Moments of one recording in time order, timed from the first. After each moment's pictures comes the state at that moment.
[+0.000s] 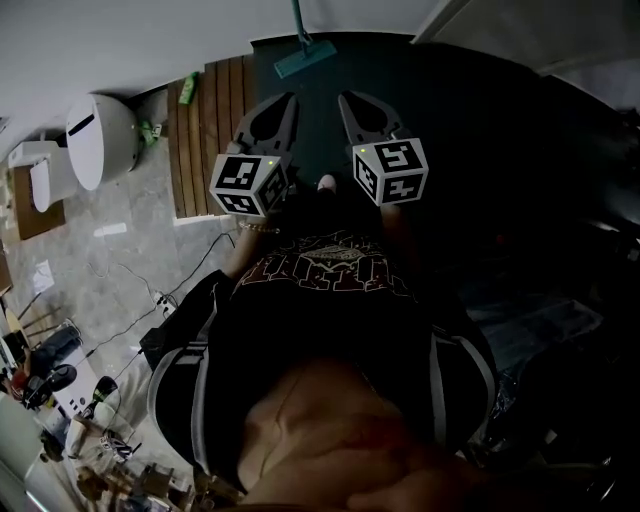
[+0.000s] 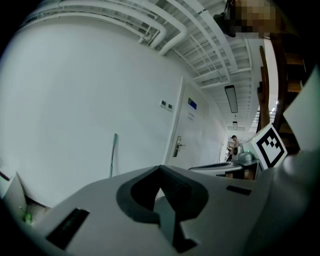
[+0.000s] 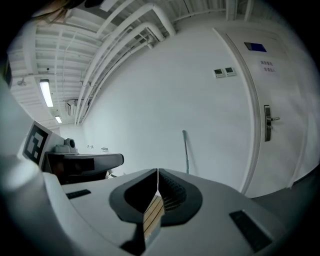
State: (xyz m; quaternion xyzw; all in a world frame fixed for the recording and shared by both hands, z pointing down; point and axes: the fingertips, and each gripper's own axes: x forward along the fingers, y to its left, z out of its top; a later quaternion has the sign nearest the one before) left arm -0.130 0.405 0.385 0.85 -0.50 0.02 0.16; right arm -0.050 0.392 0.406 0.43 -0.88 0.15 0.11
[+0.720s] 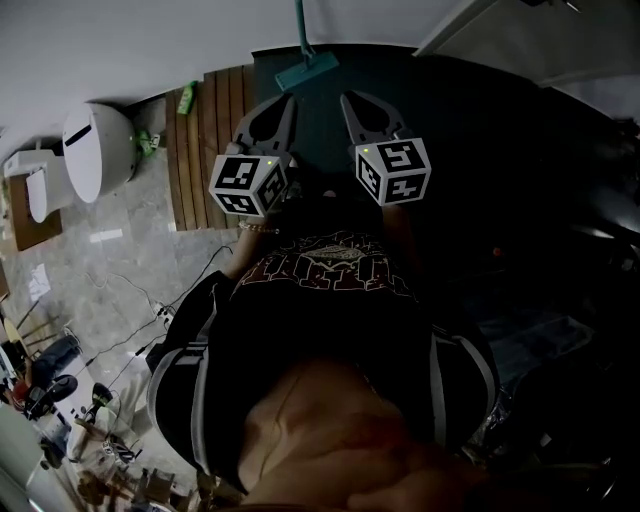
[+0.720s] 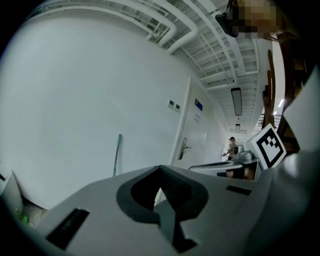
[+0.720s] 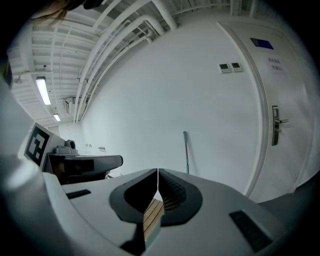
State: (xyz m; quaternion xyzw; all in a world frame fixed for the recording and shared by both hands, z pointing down) left arm -0.174 0.321 0.394 0.85 -0.51 0.01 0.17; right arm -0.087 0.307 0.410 0.43 -0.88 0.15 0.12
